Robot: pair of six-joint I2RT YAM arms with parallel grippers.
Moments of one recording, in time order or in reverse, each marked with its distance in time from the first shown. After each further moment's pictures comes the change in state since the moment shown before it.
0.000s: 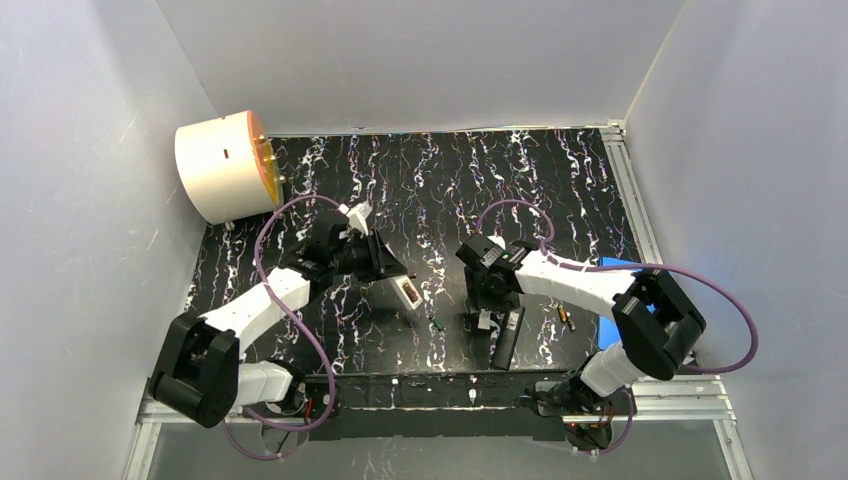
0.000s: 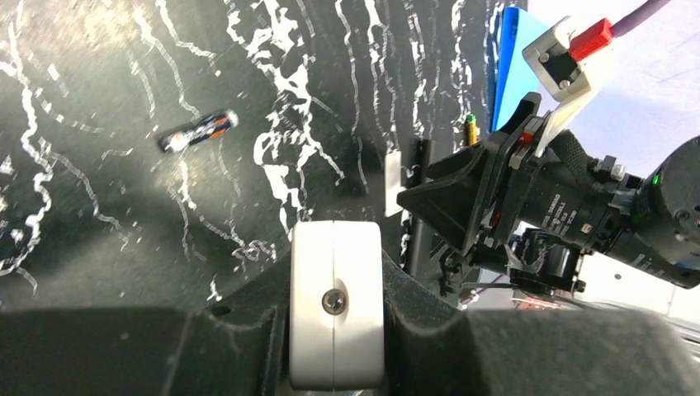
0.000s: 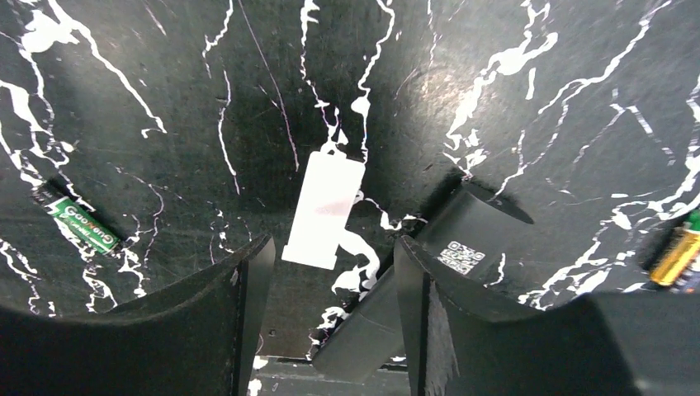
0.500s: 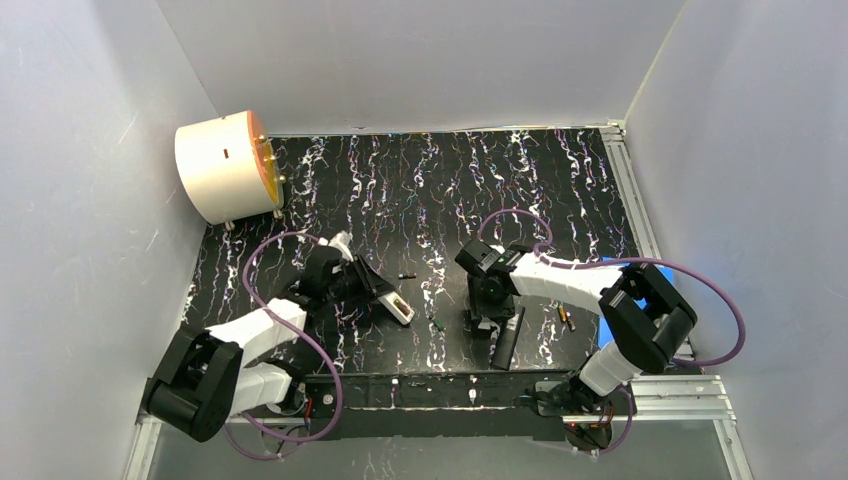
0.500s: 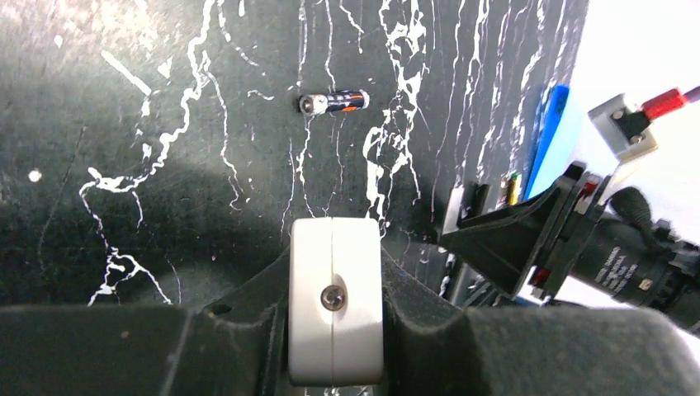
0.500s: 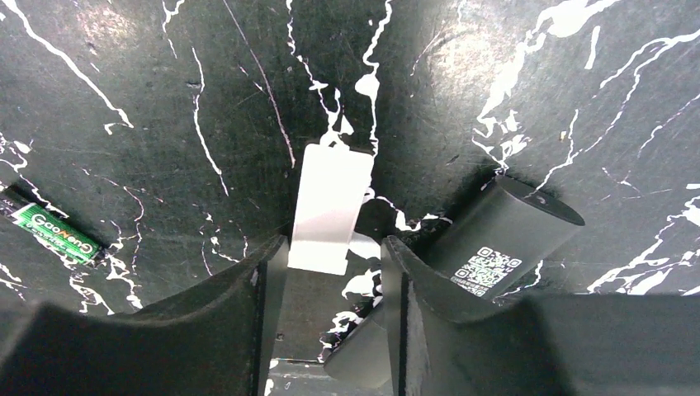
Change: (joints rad) left arm -0.001 -0.088 -0.296 0.219 -0.180 -0.162; right arm 0.000 0.056 -0.050 0.039 -0.075 0.067
